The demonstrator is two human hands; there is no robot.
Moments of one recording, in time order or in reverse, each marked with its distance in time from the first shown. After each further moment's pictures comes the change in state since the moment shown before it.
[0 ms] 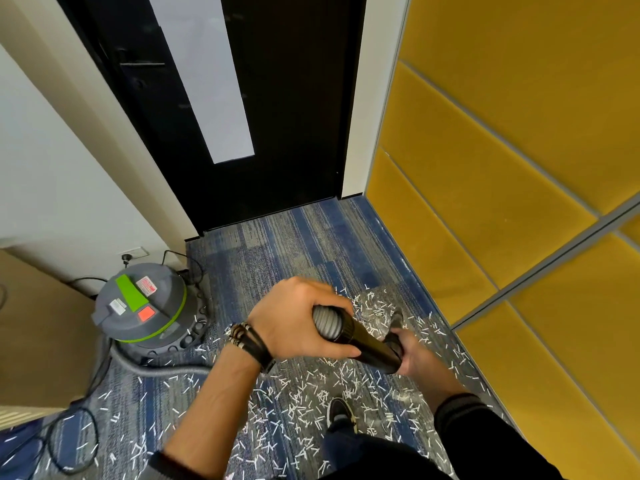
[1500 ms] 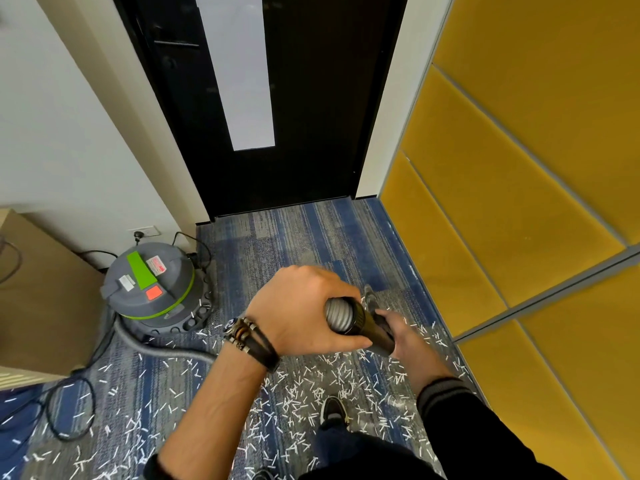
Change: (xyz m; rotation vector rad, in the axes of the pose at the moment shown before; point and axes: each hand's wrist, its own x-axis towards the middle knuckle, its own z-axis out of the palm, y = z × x) left_hand -0.017 0.008 -0.027 0.196 0.131 -0.036; right_hand -0.032 -0.024 0.058 -0.296 -0.046 -0.130
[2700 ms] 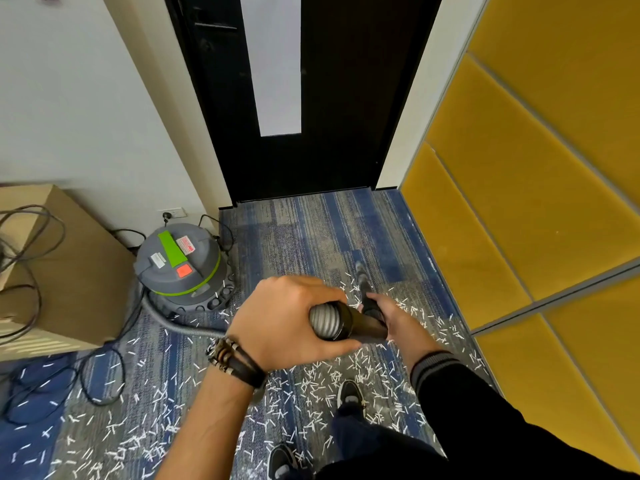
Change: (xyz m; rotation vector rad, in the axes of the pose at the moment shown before) left_hand -0.103 -0.028 -0.016 -0.075 0.111 -0.108; right_hand -0.007 0.024 0.086 -0.133 -0.037 0.023
